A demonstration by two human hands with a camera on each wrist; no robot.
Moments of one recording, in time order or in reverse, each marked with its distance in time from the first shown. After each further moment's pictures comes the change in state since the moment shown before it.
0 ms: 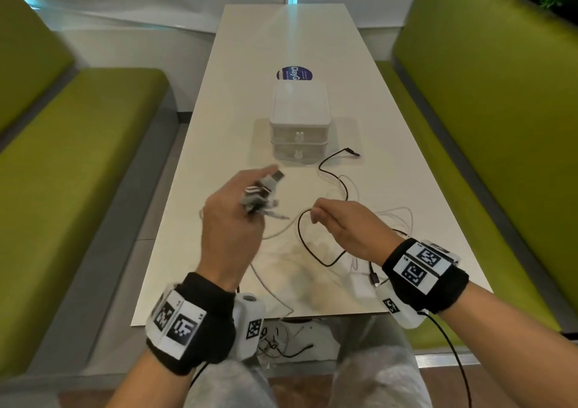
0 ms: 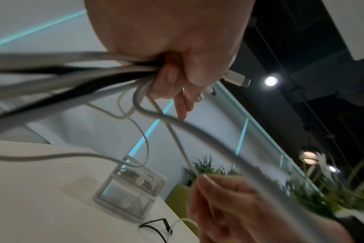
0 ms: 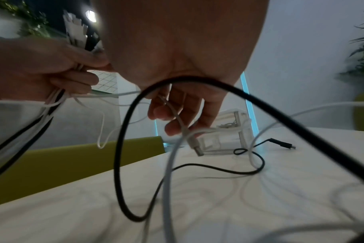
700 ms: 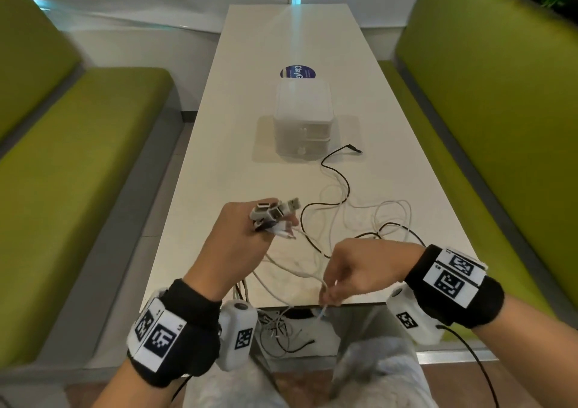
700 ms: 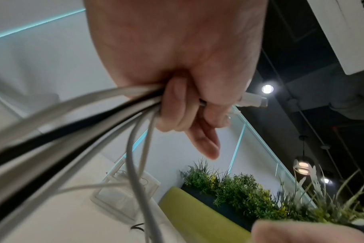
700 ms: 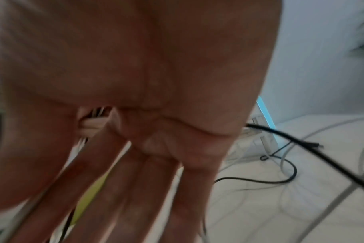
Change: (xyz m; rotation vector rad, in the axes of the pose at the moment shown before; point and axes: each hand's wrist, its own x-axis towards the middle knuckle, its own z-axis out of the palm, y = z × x) left_hand -0.018 0.014 -0.024 -0.147 -0.416 -0.197; right_hand -0.041 -0.032 -0.013 0.100 -0.695 -0.020
